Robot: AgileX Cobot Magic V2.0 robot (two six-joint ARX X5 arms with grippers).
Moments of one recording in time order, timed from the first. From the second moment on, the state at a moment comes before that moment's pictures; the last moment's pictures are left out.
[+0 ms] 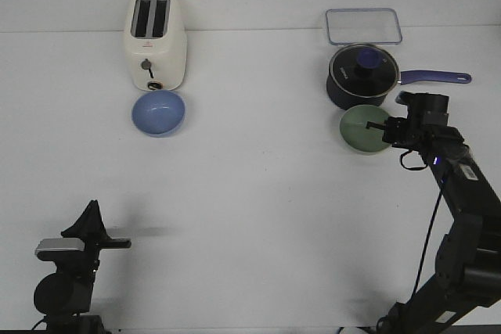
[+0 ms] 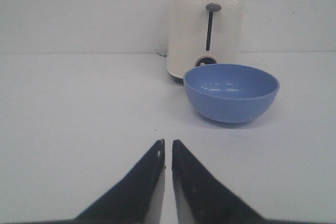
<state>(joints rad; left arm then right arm) 0.01 0.01 0.03 0.12 -0.02 0.01 -0.19 1.75 1.27 -0.44 -0.15 0.18</state>
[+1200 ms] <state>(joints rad) 0.01 0.01 0.03 0.12 -0.02 -0.21 0.65 1.34 0.82 -0.45 -0.13 0.32</state>
